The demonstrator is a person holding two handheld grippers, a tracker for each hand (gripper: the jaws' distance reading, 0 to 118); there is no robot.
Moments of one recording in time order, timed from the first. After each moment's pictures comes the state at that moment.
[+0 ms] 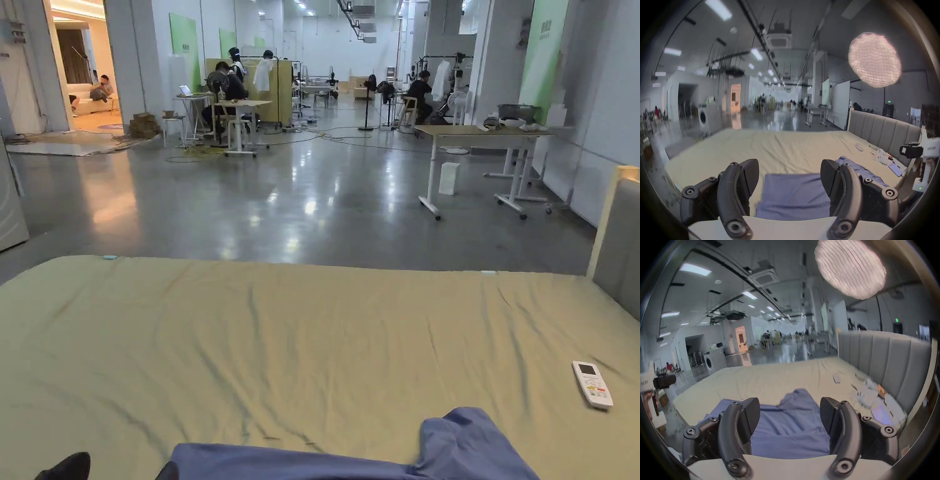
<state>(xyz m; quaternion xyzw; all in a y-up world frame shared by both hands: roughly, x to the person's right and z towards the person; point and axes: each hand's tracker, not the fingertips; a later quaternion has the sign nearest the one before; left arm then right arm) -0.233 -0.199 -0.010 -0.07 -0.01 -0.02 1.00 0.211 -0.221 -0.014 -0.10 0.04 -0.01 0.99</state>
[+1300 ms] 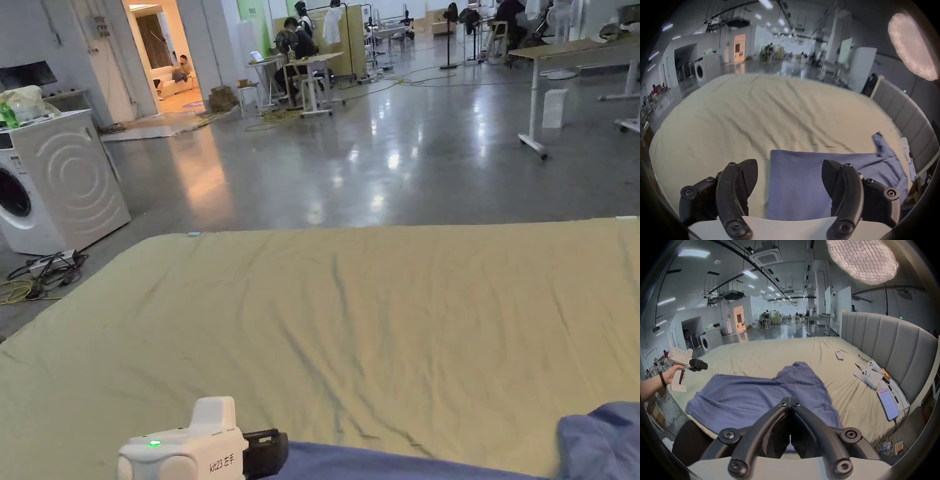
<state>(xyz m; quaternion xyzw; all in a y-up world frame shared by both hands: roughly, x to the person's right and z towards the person) -0.328 -0.358 -0.317 -0.39 0.02 0.06 0.92 0.210 -0.306 -0.055 -0.25 0.02 0.00 0.97</state>
